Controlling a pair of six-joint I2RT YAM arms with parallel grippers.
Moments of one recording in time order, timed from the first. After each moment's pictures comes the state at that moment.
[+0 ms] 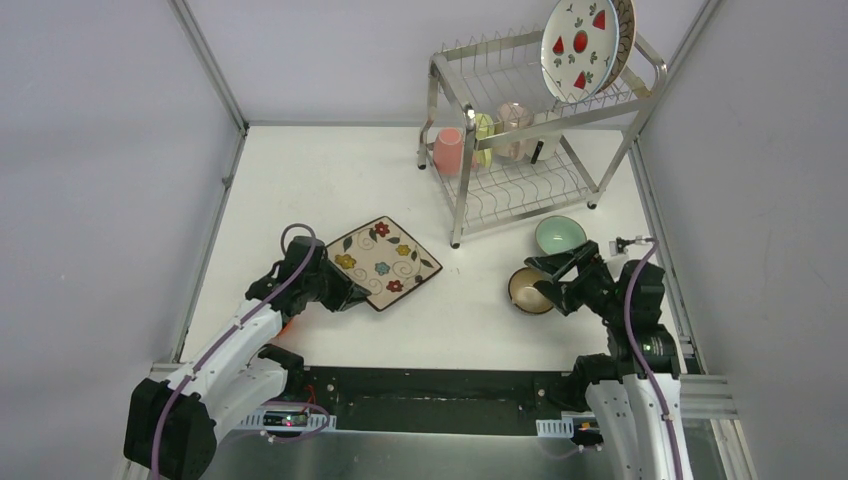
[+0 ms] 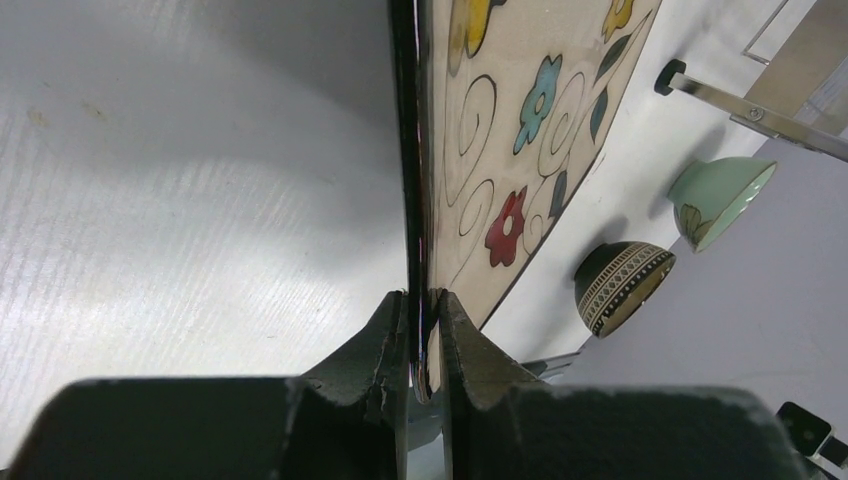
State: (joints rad) left arm -0.34 0.87 0.46 -0.44 0.27 -1.22; right arm 0.03 0.36 0.54 -0.62 -0.56 1.10
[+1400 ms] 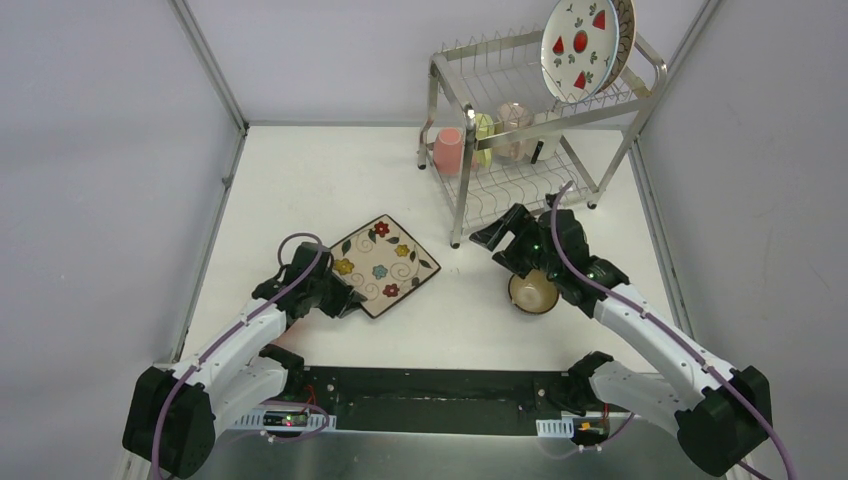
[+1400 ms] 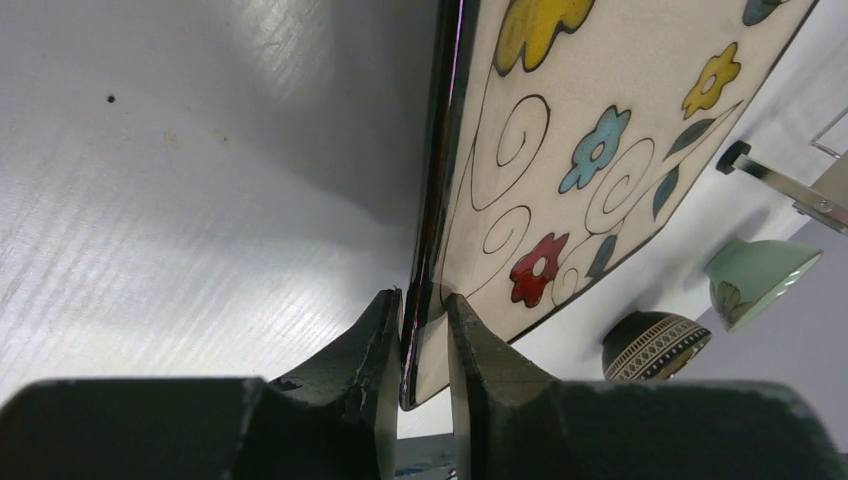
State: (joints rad) left arm -0.37 0.91 0.42 -0.43 0.12 -1.35; right arm 0.57 0.98 0.71 -0.27 -0.08 1.07
